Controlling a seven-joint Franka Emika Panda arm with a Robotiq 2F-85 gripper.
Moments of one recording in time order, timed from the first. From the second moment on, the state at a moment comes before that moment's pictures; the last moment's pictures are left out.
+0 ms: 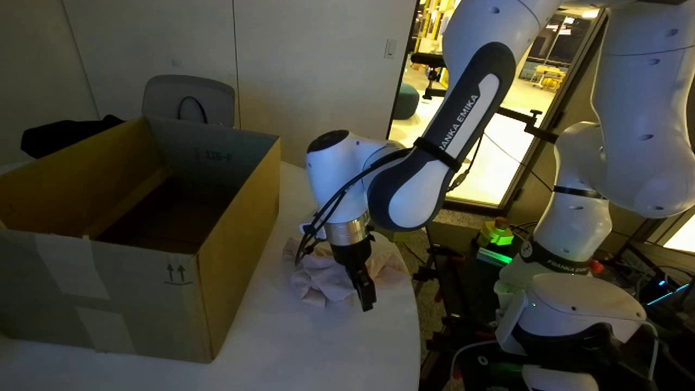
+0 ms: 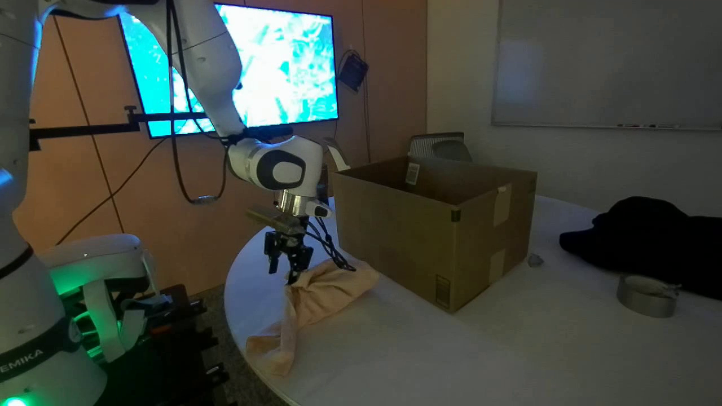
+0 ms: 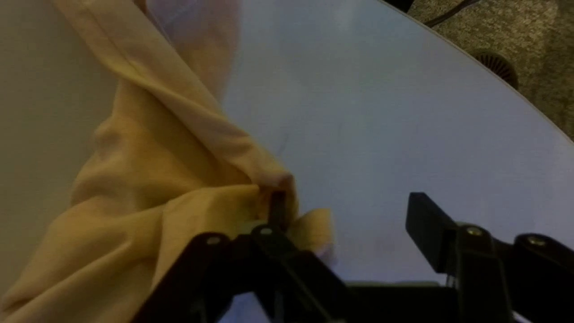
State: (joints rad) arm 0.09 0.36 0.17 -2.35 0.01 2.41 -0.21
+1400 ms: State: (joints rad) arm 0.09 0.15 0.12 -2.58 0.16 2.69 -0.18
